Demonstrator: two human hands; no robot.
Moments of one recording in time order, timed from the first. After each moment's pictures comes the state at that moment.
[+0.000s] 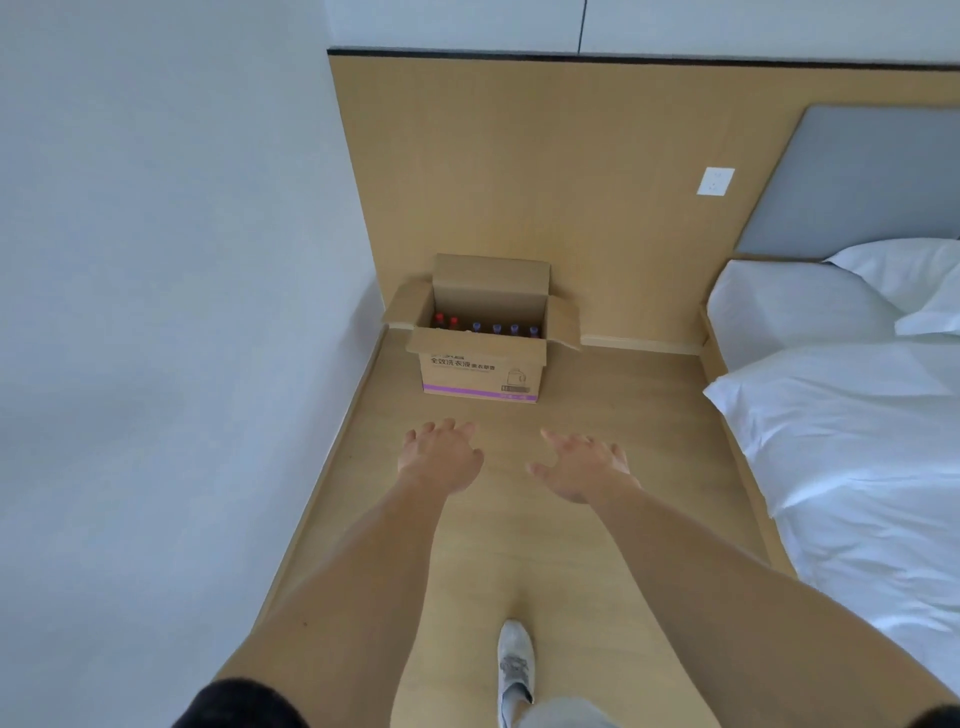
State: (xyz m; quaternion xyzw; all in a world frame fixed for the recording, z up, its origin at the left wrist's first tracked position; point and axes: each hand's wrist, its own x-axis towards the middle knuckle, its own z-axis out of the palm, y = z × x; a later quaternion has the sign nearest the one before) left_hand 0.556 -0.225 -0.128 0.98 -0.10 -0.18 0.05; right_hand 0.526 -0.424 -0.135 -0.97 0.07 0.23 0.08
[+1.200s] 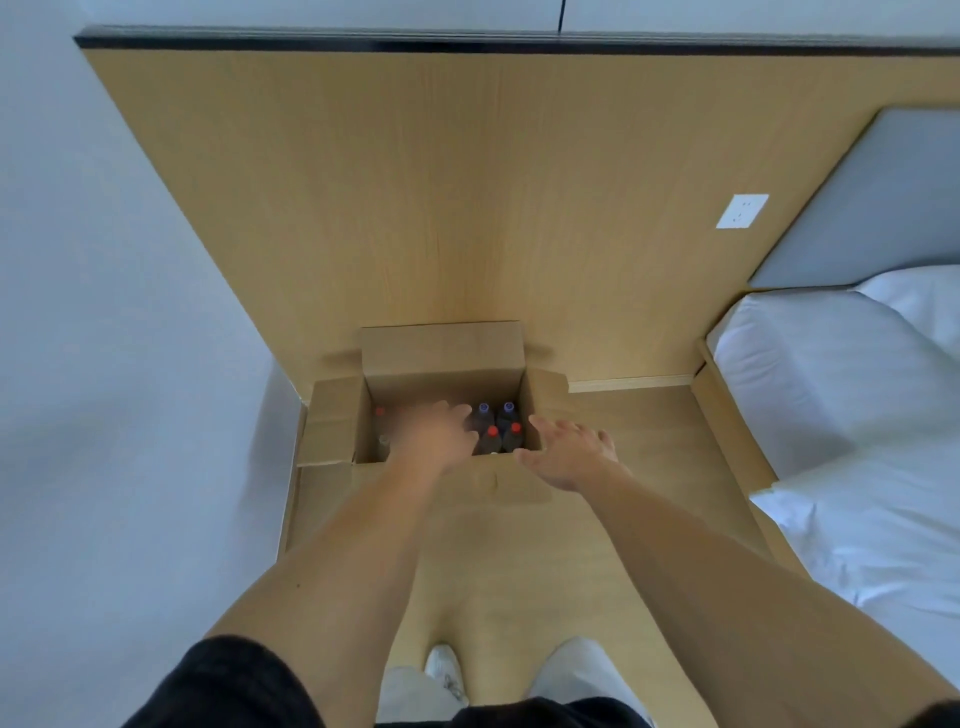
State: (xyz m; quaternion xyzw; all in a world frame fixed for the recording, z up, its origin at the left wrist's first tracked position) left_hand 1.169 -0.305 -0.155 0.95 -0.22 -0.23 0.02; right_hand 1.079 -0.482 -0.146 -0.95 0.17 0.25 0.12
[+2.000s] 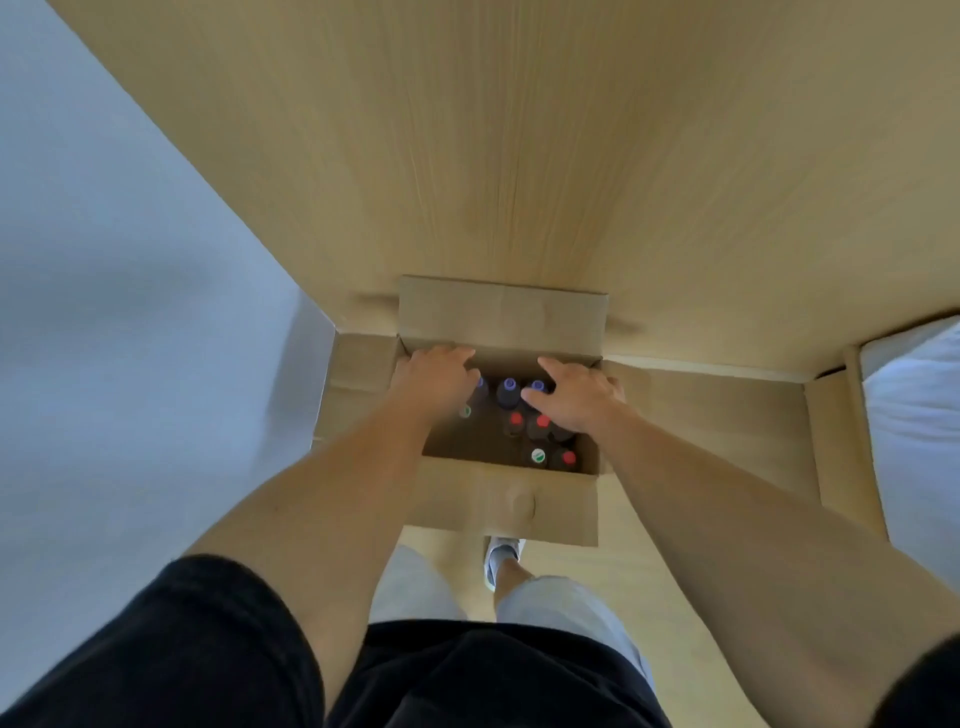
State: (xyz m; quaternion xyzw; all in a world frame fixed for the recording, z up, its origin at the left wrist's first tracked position) left_hand 1.418 -0.325 -0.254 0.94 -0.09 -0.32 0.08; right_hand 1.366 -0.525 -0.248 -0.93 0.10 0.33 0.13
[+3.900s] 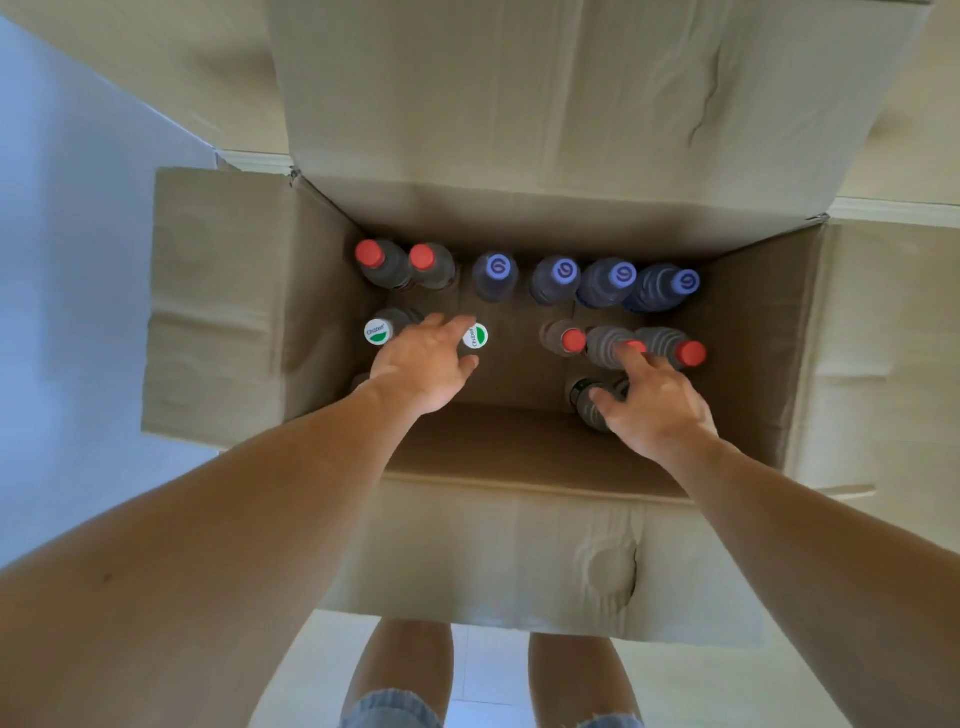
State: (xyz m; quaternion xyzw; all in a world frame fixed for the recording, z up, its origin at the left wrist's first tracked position) left_hand 1.471 -0.295 -0.652 0.89 -0.12 -0.43 0.08; right_hand 1.390 -0.534 -0.630 -0.86 0.21 0.43 0.17
